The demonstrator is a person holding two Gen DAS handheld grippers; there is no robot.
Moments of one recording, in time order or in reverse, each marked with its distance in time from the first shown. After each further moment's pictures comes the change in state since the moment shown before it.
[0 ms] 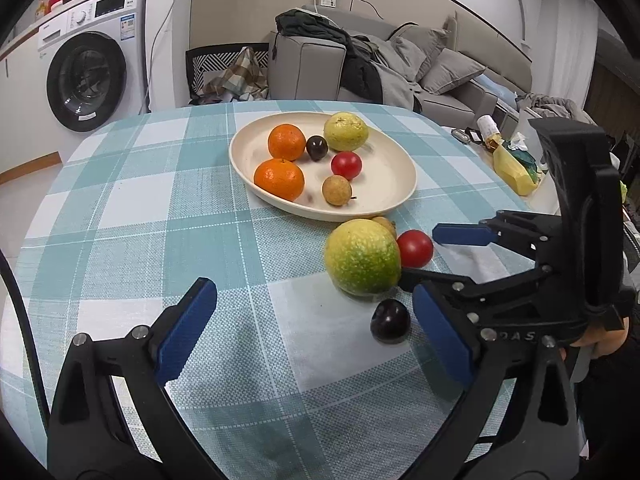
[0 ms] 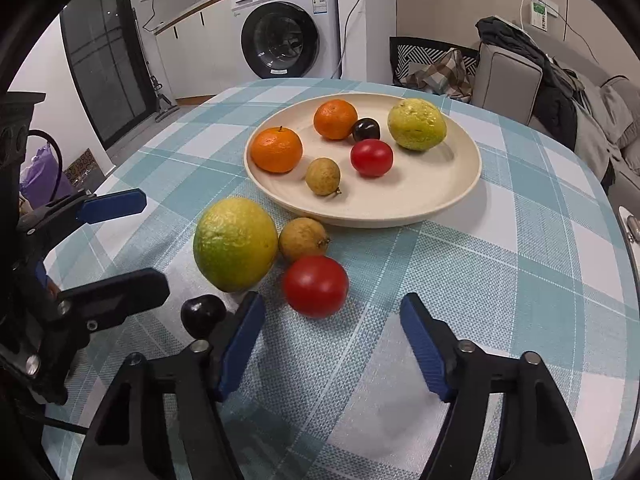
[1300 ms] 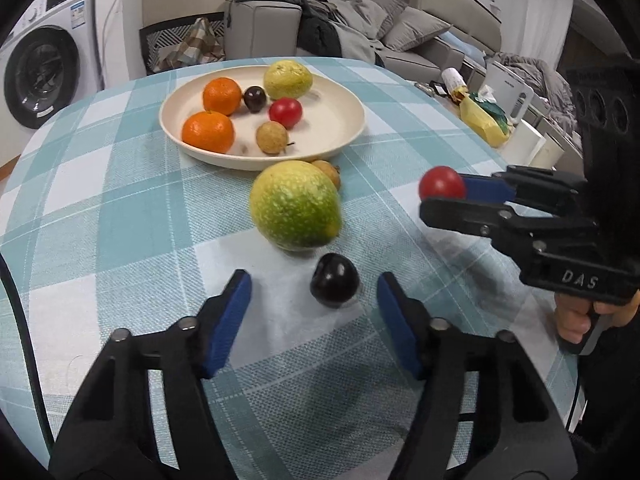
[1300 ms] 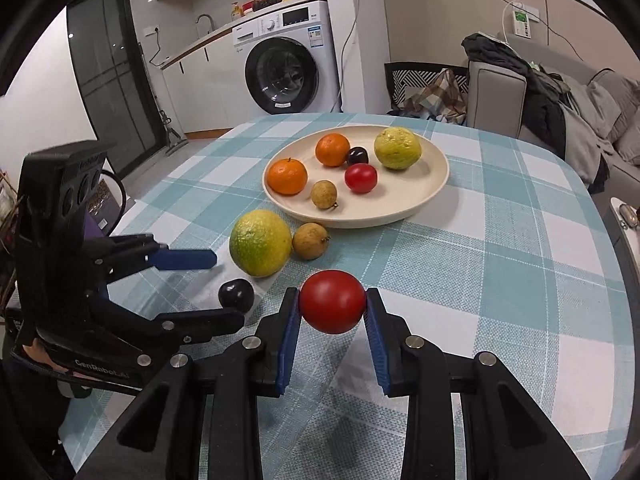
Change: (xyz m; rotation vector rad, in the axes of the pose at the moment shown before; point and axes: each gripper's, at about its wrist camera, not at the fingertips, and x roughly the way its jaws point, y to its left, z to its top) left arm 0.023 -0.032 -0.018 0.100 0.139 -0.114; right arm -0.052 -0.010 -0.025 0.062 -0.118 0.058
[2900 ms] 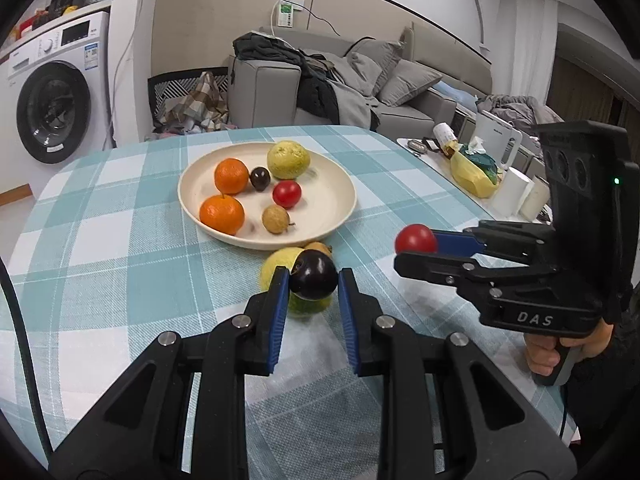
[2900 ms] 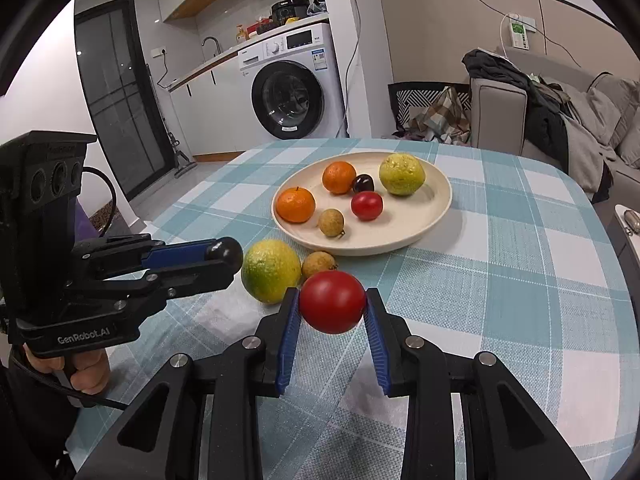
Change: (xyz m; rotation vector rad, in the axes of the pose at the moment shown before) left arm -0.050 -0.001 0.016 0.000 -0.228 0.020; right arm -0.008 0.002 0.005 0.006 -0.096 0.031
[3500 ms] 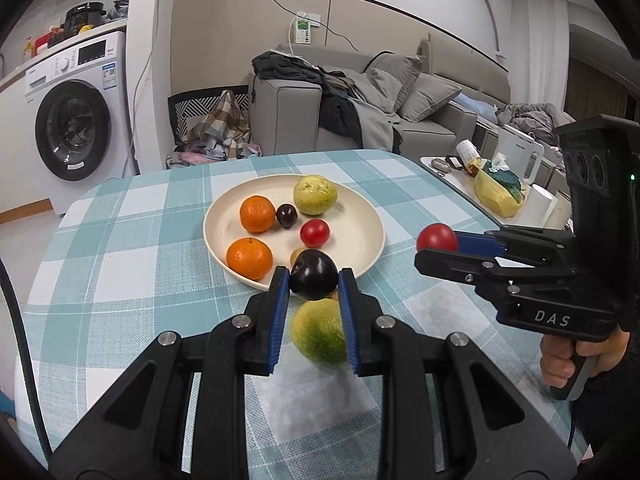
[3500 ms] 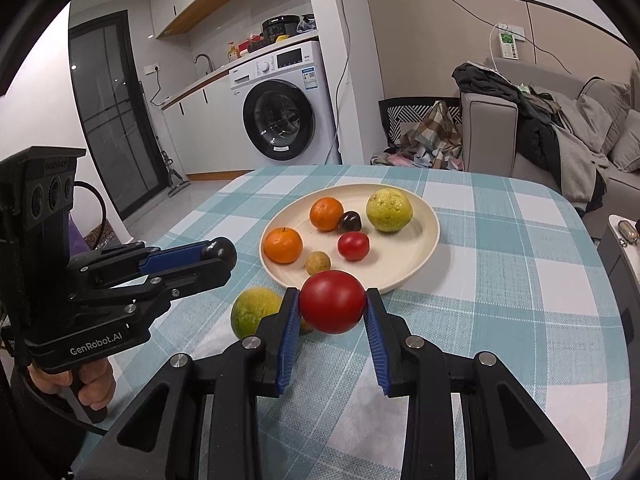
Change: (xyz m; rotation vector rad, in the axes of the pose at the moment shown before) left arm 0.008 0.009 0.031 0.001 -0.051 0.083; right arm 0.000 -0.009 0.027 0.023 -0.060 -0.024
